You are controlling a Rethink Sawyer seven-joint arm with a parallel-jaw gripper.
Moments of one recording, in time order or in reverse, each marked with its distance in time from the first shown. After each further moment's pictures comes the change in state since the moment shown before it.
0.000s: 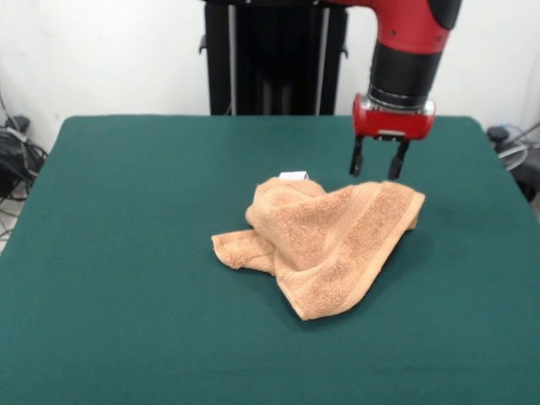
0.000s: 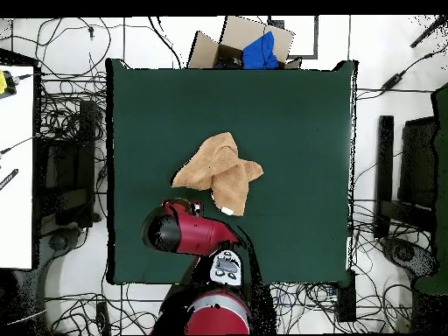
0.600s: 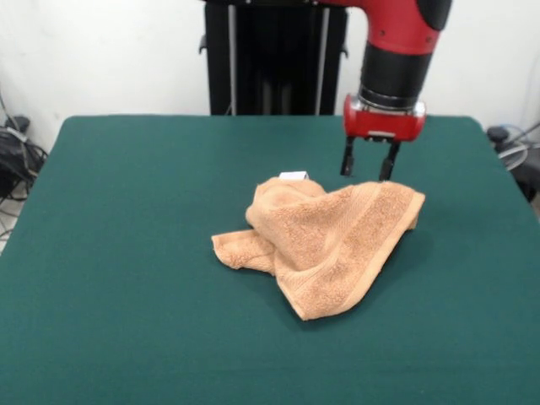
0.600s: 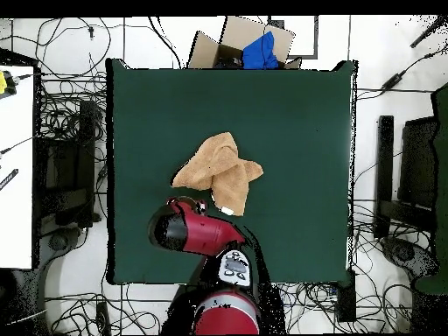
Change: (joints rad) arm -0.034 -0.002 0.000 0.000 0.000 0.000 0.000
